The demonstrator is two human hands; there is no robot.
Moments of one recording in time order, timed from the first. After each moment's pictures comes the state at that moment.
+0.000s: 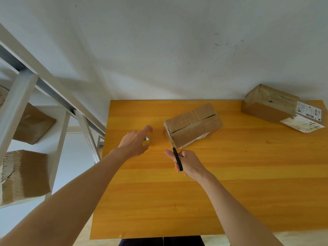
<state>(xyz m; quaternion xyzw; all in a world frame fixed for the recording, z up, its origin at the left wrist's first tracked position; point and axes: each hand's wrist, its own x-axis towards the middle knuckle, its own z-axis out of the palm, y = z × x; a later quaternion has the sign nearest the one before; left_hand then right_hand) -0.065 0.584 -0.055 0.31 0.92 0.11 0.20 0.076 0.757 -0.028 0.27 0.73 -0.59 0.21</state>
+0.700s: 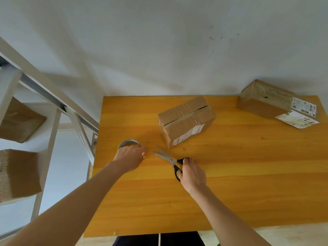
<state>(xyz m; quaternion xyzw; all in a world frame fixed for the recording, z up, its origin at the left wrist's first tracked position) -0.024 0.574 -0.072 0.36 0.90 -0.01 0.24 0.122 0.762 -0.076 0.21 0.95 -0.12 0.22</state>
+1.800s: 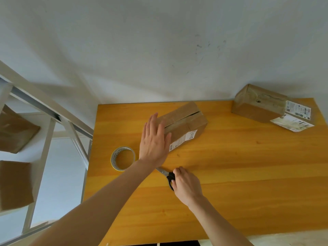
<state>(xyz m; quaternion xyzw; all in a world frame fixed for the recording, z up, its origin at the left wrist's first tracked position) -0.001 0.683 -0.020 0.28 0.93 0.23 0.01 0.134 0.769 -0.075 0.09 0.98 -0.13 0.15</state>
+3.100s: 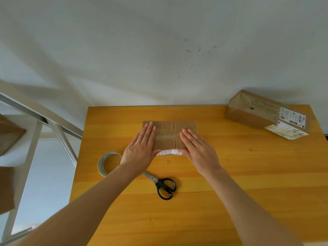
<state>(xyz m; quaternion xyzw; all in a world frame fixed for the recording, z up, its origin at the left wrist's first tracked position) -0.016 0.677 -0.046 0.36 0.93 -0.02 0.07 0.077 0.890 -0.042 -0.04 0.99 -0.07 -0.08</state>
